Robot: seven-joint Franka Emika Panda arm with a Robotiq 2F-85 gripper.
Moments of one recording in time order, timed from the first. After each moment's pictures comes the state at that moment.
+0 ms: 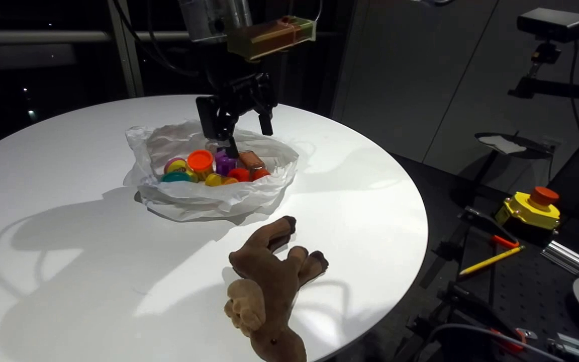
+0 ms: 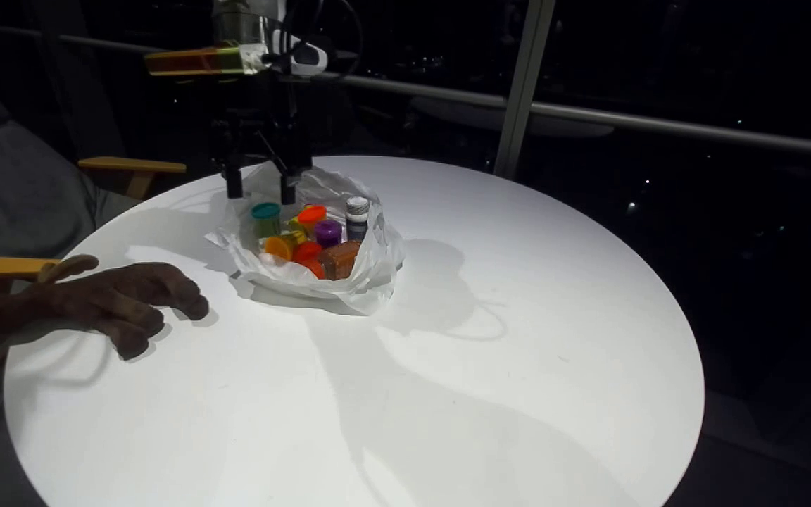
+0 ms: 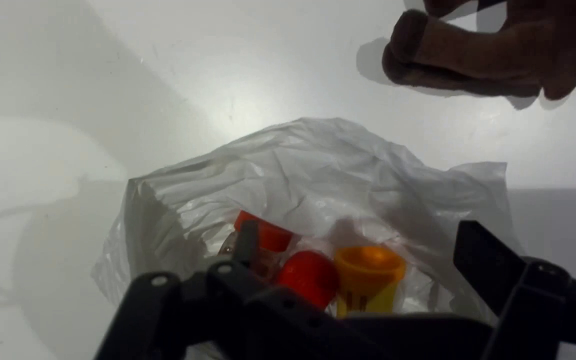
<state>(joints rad) 0.26 0.56 0.07 -1.70 -0.15 2.00 0.32</state>
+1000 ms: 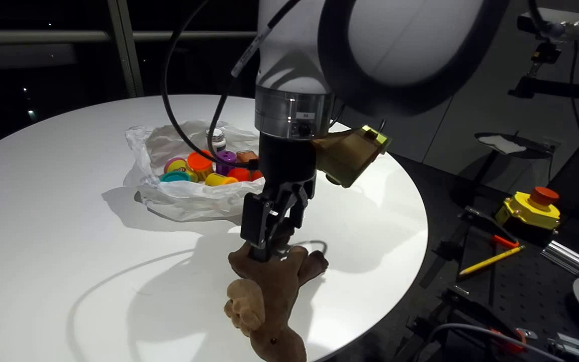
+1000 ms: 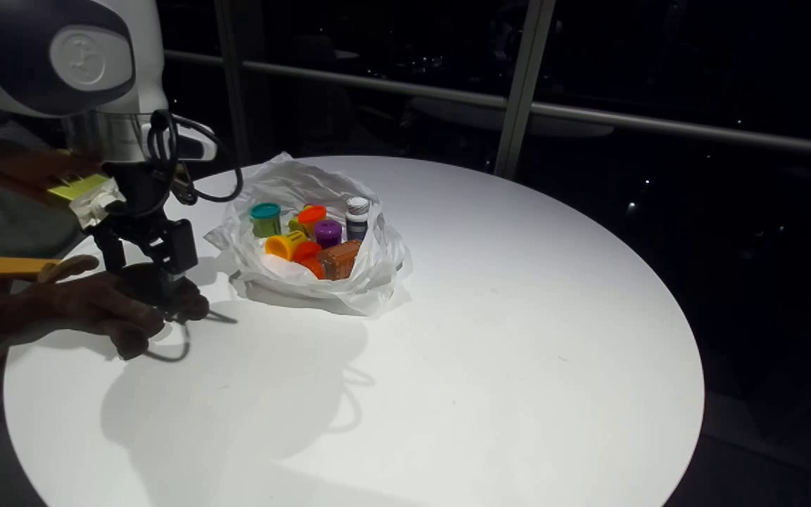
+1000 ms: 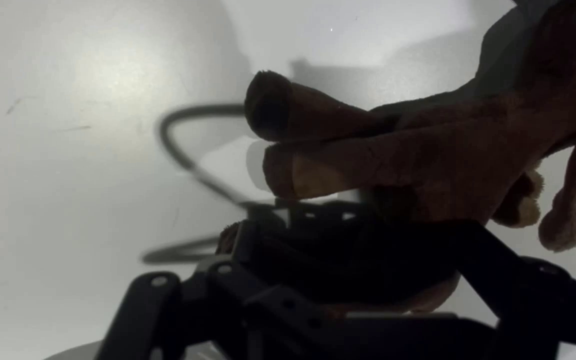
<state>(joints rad) 0.27 0.39 0.19 -2.33 0.06 2.68 0.25</state>
